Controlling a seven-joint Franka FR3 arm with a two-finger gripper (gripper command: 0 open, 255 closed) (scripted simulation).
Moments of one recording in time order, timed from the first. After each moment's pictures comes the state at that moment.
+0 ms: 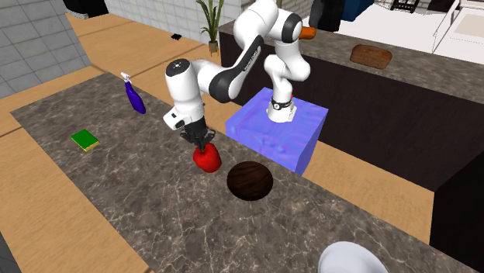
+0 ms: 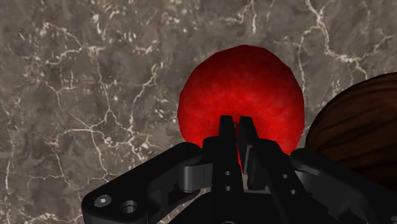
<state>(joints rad) 0.06 0.37 -0.16 -1.58 0.08 1.88 -0.63</state>
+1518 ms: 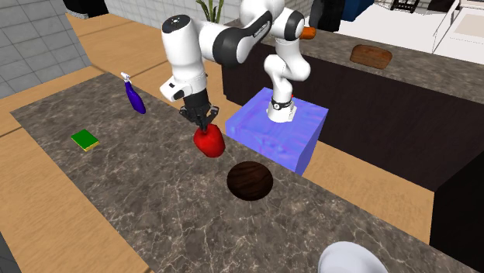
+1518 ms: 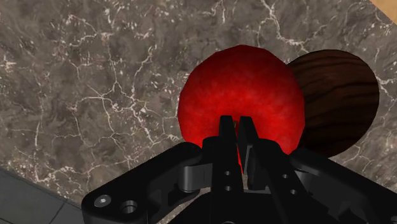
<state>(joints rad) 0.09 0.34 -0.16 -1.33 0.07 1.60 -0.58</state>
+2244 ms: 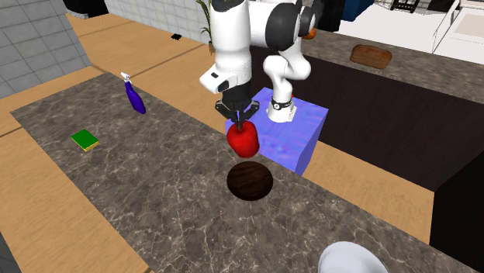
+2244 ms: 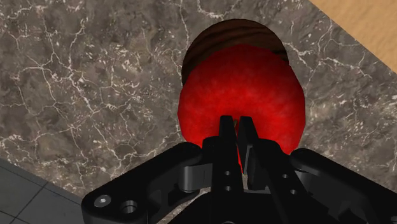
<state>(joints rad) 0.23 0.28 -0.08 -1.27 0.05 1.49 -0.36</state>
